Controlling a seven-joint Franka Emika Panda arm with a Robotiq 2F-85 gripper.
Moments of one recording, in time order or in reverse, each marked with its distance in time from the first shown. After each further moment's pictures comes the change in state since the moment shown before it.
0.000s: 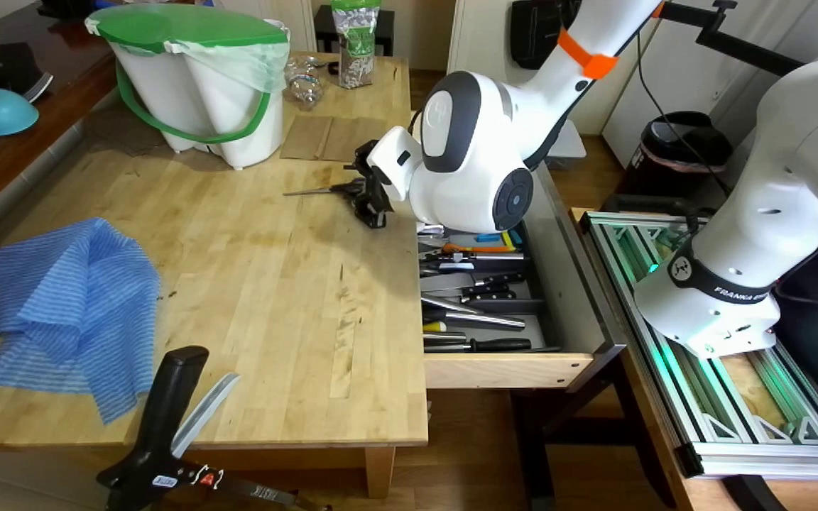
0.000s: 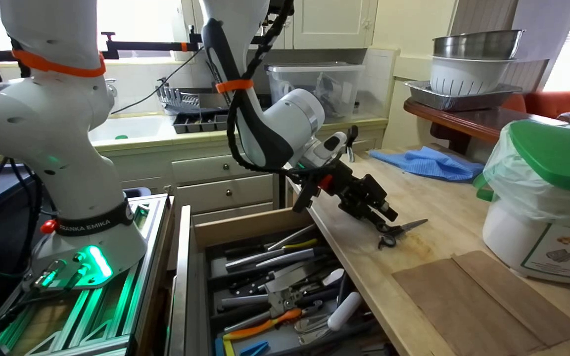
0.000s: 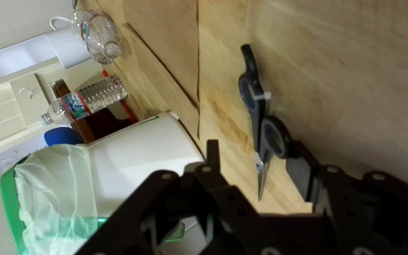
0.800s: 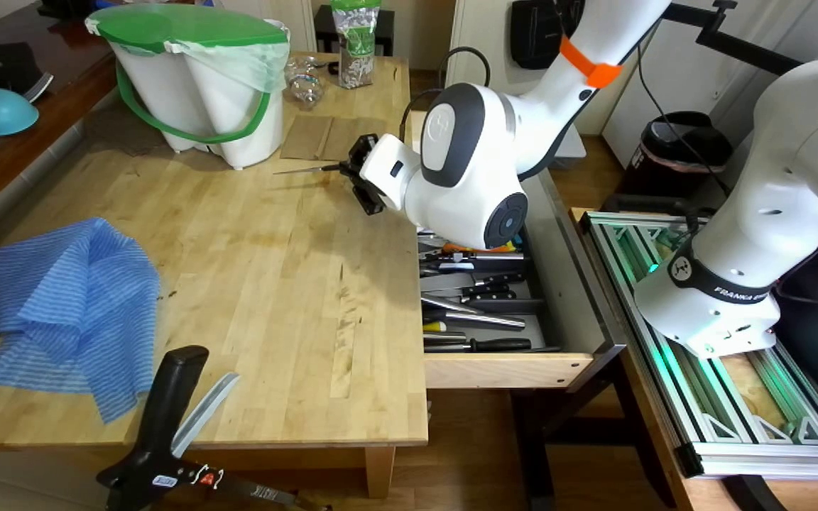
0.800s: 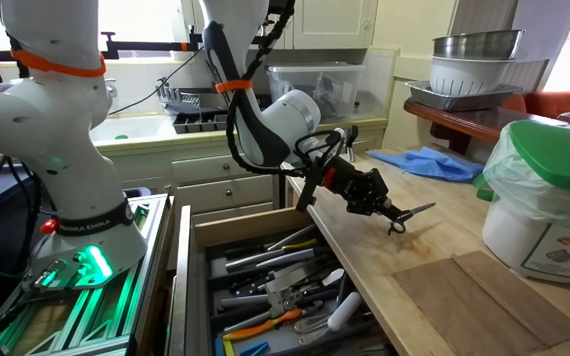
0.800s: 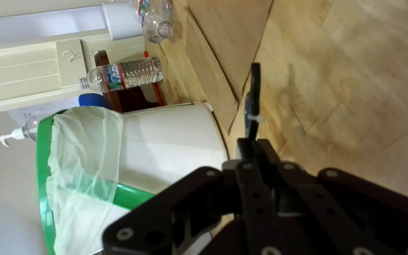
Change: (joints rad) arm 0.046 0.006 -0.003 -0.011 0.024 -0.168 -0.196
